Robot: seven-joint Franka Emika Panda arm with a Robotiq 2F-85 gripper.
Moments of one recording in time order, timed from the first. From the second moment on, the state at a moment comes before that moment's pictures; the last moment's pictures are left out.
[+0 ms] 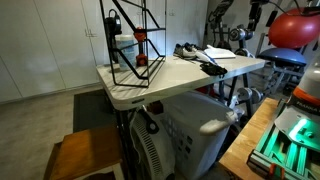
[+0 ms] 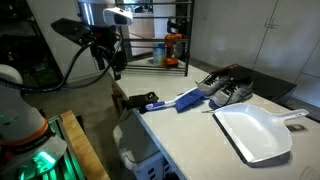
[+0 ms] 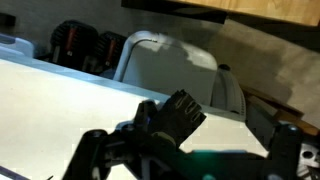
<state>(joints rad) -0.12 -0.69 -0.38 -2.49 -0.13 1.76 -0.53</state>
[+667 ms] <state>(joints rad) -0.15 -0.37 -0.40 -2.47 0.06 2.07 -0.36</state>
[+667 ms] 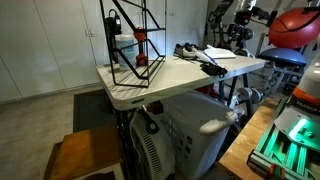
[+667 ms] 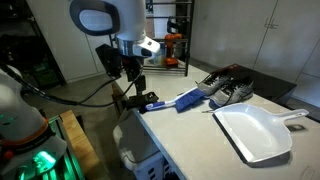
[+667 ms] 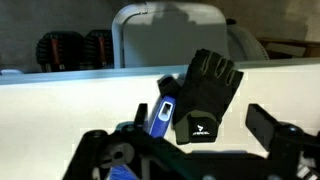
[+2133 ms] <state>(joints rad) -0.18 0.05 -0.23 -2.23 0.23 2.18 -0.20</state>
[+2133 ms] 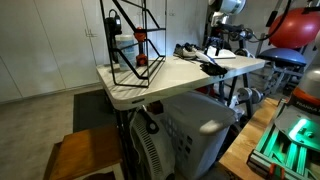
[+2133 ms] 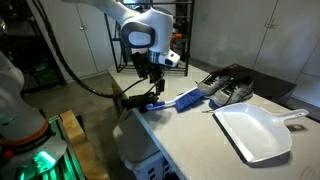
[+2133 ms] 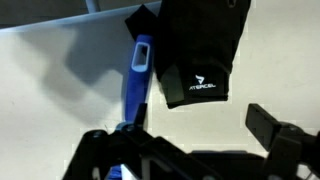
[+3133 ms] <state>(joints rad) -0.19 0.09 -0.21 -2.21 0.22 2.18 -0.44</state>
